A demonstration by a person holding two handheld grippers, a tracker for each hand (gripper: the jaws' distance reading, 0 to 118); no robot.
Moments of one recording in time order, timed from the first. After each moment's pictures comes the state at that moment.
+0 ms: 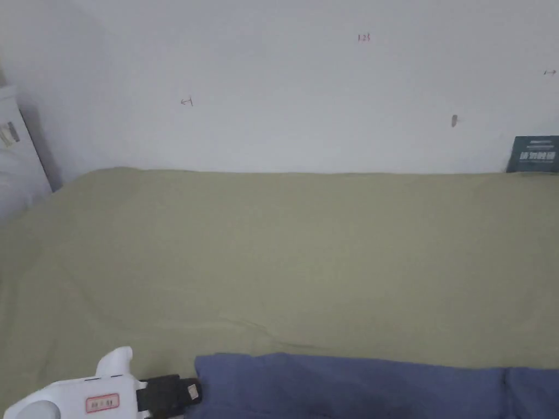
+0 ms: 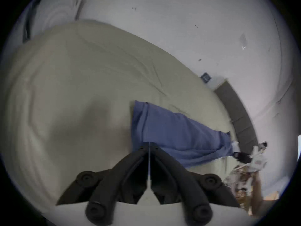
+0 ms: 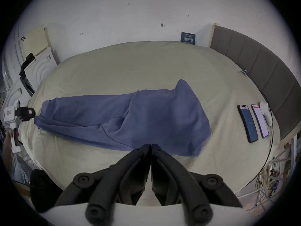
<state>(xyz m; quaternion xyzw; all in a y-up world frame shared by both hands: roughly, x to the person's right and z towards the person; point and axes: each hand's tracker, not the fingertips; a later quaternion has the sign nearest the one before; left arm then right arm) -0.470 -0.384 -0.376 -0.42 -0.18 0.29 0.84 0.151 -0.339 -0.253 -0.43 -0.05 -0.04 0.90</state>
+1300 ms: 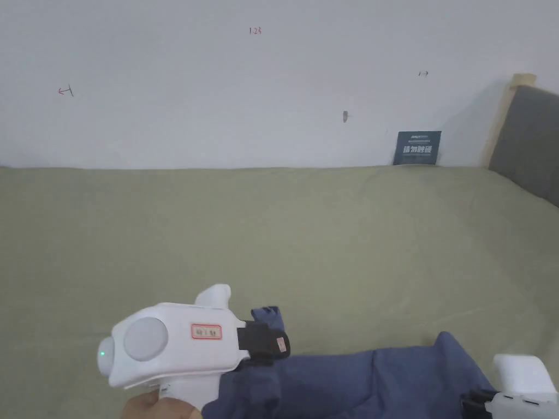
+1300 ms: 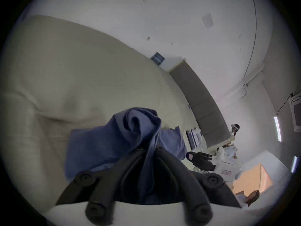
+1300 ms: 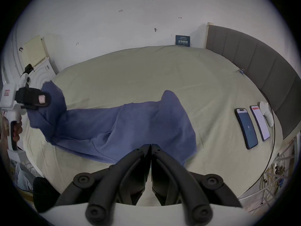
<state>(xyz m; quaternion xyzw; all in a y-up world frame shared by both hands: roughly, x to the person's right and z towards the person) -0.163 -0.331 -0.427 -0.46 -0.35 0.23 0.78 0.198 -0.338 -0.267 -0.40 -0.06 -0.07 0.91</state>
